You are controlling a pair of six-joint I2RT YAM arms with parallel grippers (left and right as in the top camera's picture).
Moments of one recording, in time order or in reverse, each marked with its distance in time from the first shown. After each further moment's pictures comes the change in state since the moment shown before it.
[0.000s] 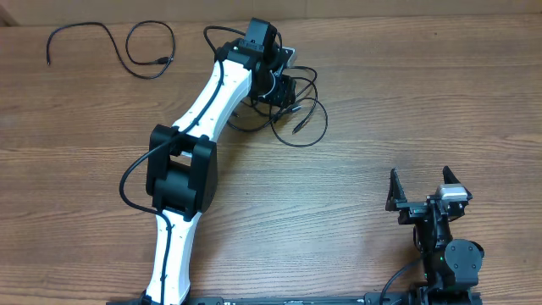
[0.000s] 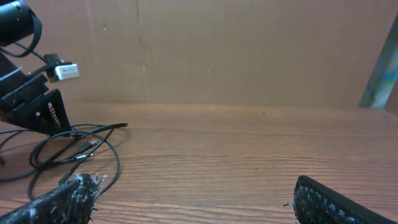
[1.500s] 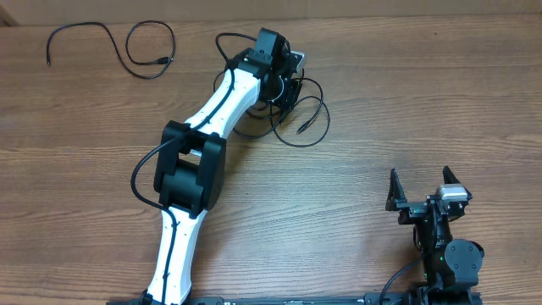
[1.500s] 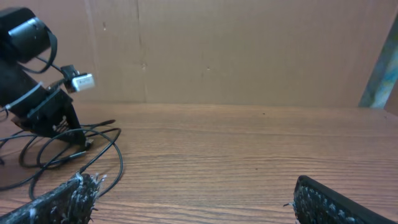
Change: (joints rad) left arm -0.028 0.044 -0.041 0.163 0.033 0.002; right arm 0.000 0.000 0.000 0.000 0.000 0.000
